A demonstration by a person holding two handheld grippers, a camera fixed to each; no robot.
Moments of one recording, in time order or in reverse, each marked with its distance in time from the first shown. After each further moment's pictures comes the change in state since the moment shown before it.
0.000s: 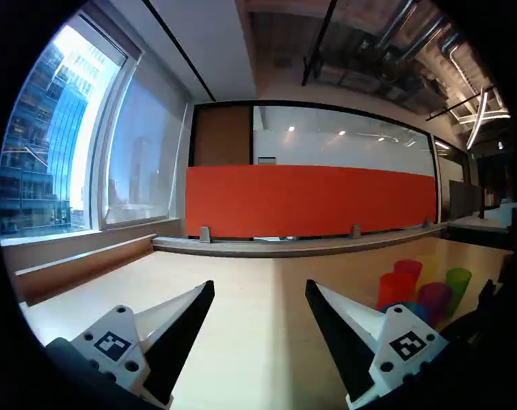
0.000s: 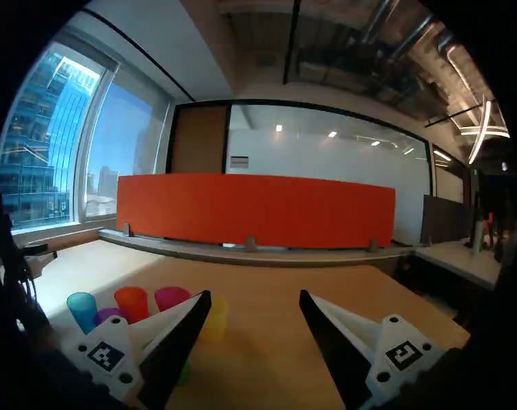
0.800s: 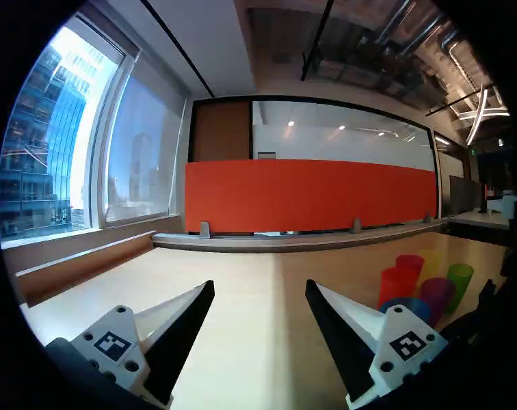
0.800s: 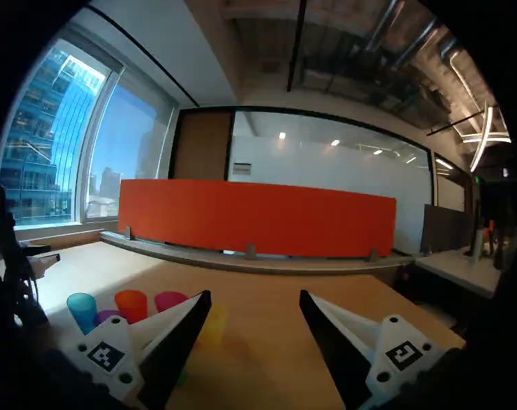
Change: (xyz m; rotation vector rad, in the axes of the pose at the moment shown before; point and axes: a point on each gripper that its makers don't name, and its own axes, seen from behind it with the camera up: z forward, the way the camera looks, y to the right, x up) left arm -0.004 -0.002 0.001 0.004 -0.022 0.009; right arm 0.013 0.004 -0.003 0.009 0.044 -0.032
